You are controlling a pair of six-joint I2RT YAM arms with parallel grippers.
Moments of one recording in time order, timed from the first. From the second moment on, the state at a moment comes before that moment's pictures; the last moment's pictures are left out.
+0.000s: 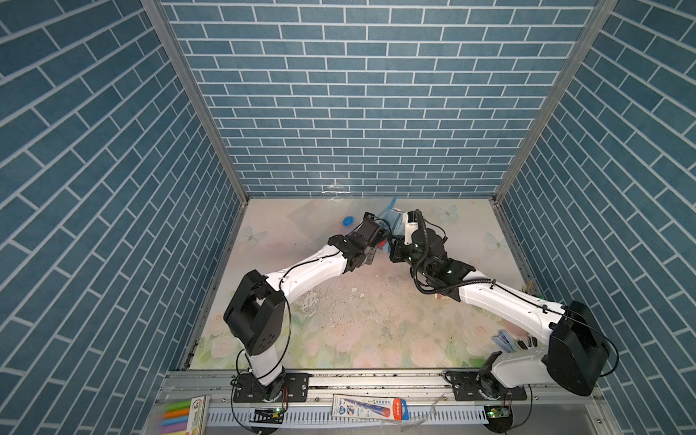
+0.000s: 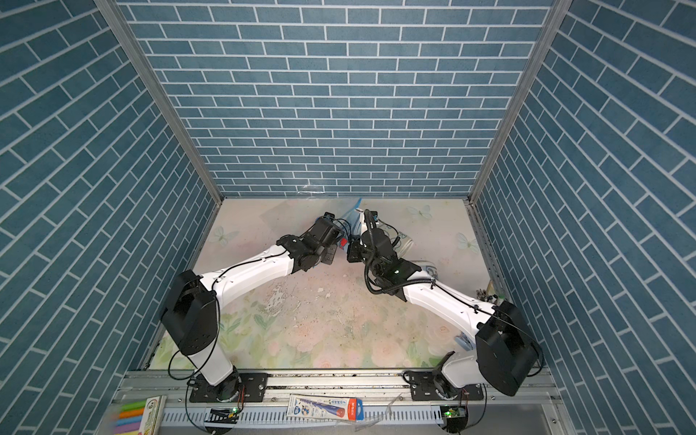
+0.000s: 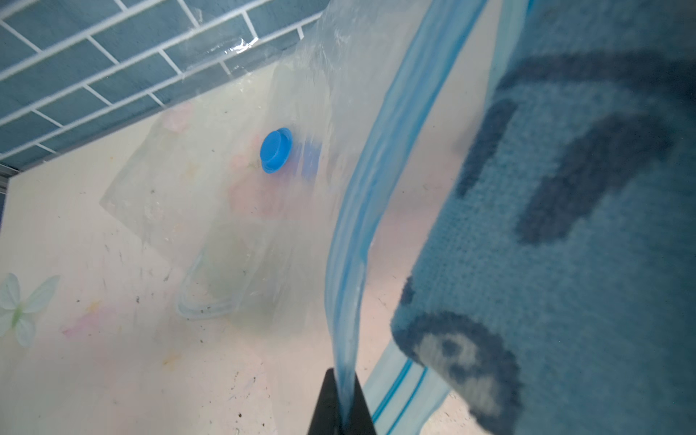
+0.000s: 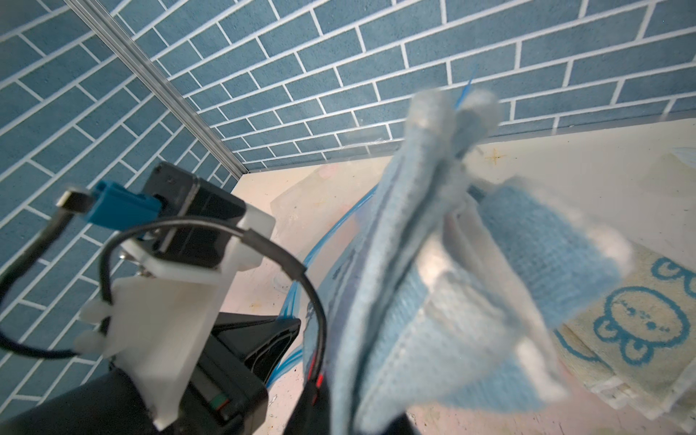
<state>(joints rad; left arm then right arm) -0.75 1.73 1.37 -0.55 -0.47 -0.27 0.79 1.39 0.97 0.05 0.18 0.50</state>
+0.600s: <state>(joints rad) -0.79 1.73 1.37 -0.53 -0.53 -0.22 0.79 1.40 0.97 0.08 0.15 0.56</state>
